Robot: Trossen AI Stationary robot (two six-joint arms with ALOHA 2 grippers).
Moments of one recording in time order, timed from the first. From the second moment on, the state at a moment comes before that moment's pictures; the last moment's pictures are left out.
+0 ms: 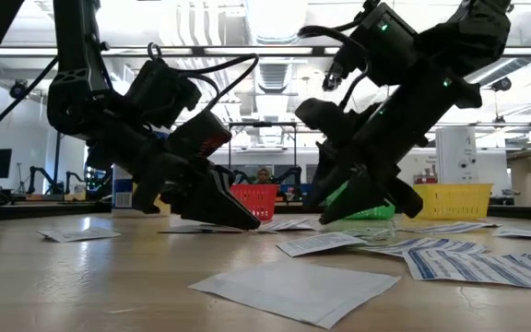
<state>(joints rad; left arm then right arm) 0.00 1.93 0.57 0.87 0.14 0.08 0.16 1.79 0.77 0.19 0.32 1.19</state>
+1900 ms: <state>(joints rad) 0.00 1.89 0.57 0.91 0.18 0.06 0.14 1.86 0.79 0.33 0.17 1.11</state>
